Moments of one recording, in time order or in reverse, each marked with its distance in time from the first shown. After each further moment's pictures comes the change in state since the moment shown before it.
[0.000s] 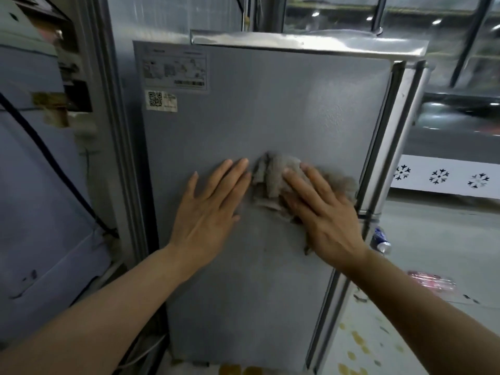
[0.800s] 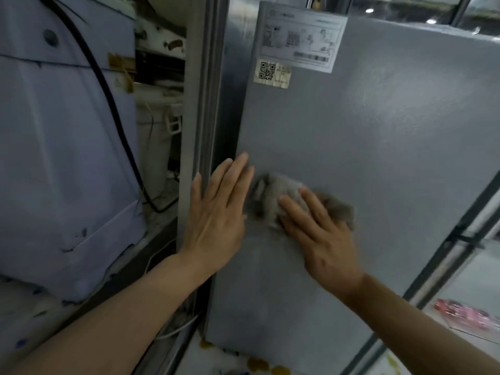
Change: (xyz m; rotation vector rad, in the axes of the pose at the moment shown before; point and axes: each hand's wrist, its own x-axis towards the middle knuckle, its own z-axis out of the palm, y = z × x) left_hand -0.069 -0.068 0.017 -0.237 0.004 -0.297; right_hand 0.026 -0.099 0.065 0.082 -0.006 -0.115
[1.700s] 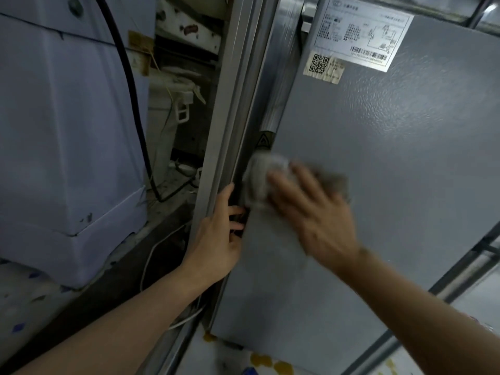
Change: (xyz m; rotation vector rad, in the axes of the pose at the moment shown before) left_hand -0.045 -0.042 0.020 -0.813 -0.223 -0.383; right_hand 0.070 -0.026 0.001 -0.108 -0.102 -0.135
